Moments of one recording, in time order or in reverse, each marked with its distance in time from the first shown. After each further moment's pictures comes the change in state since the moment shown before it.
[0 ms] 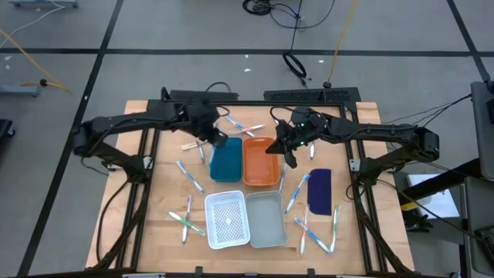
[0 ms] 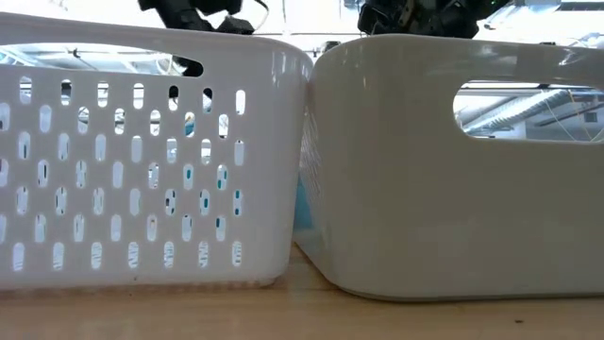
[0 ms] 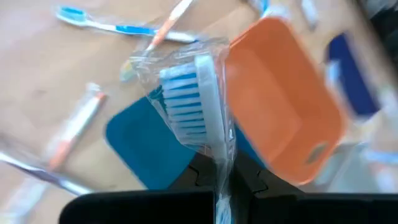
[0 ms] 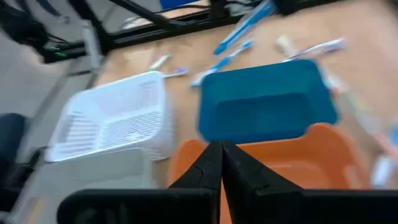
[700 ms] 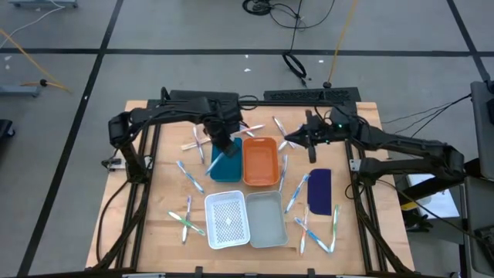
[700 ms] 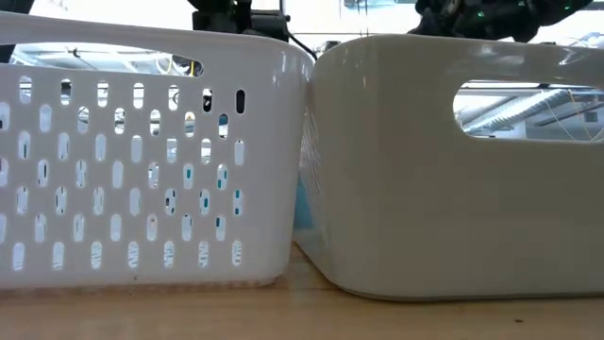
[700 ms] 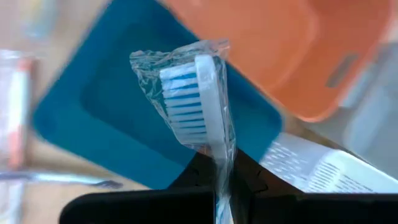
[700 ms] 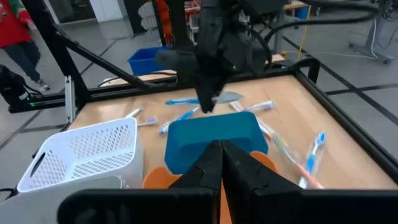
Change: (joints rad) left arm 0.008 0.369 0.306 -0.320 0.296 0.246; right arm -0.096 -0.396 -0.300 0.215 0.070 0.009
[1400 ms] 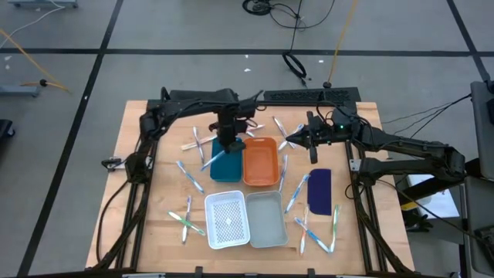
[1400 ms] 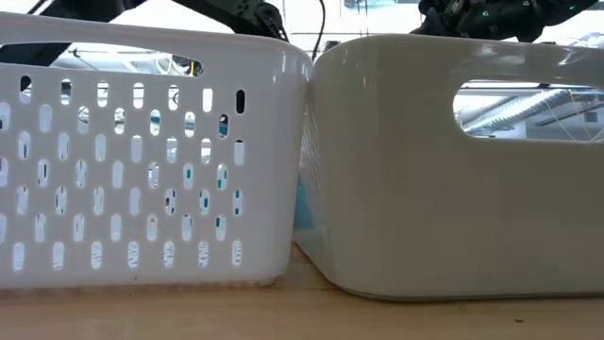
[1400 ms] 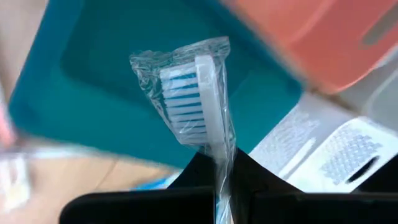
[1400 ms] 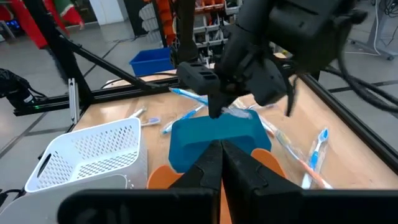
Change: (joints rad) left arm 0.068 0.336 0.374 -0.446 0.123 0.169; right arm 0.000 -0.021 -0.012 -0.008 -0.004 0.020
